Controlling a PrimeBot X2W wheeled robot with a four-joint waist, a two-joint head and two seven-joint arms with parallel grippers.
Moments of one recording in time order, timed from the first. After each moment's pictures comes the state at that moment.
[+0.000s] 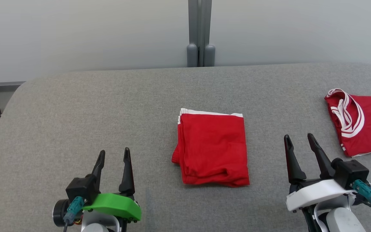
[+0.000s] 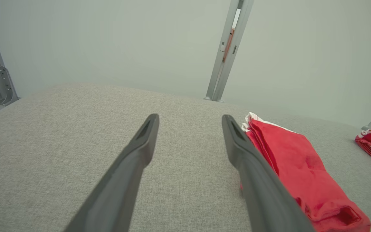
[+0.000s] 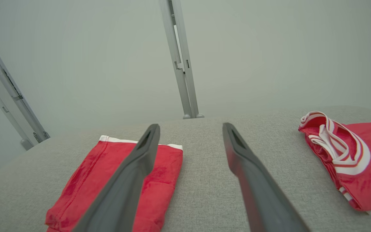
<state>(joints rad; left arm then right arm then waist) -0.10 0.05 -0.25 0.30 -0.37 0.06 -0.26 -0.06 -0.07 0.05 0.20 0.25 0.13 -0.26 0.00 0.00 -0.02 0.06</state>
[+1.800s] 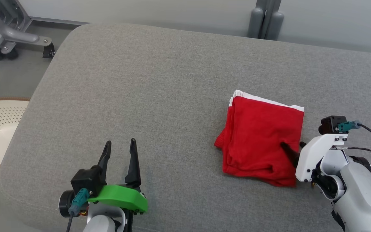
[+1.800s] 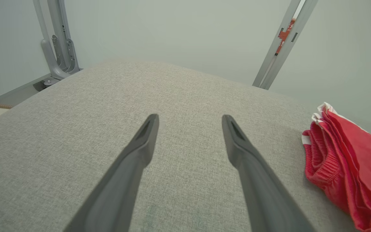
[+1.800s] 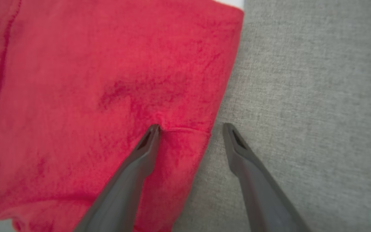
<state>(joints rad) -0.14 0.05 -0.30 0.28 -0.40 0.09 -0.26 -0.39 -0.25 0.17 0.57 0.54 0.13 0.38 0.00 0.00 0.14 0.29</state>
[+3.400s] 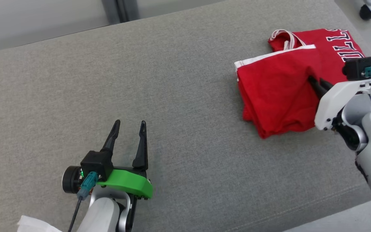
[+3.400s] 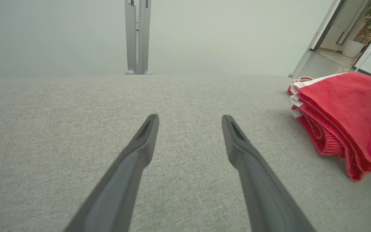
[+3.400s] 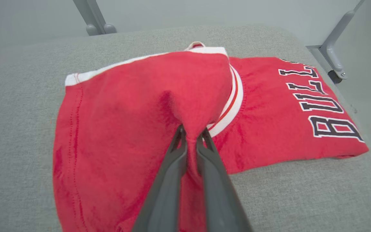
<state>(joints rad) -0.24 0.05 -0.33 0.29 -0.31 0.05 -0.26 -0.64 -0.39 0.29 0.58 0.53 0.13 0.20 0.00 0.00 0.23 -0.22</state>
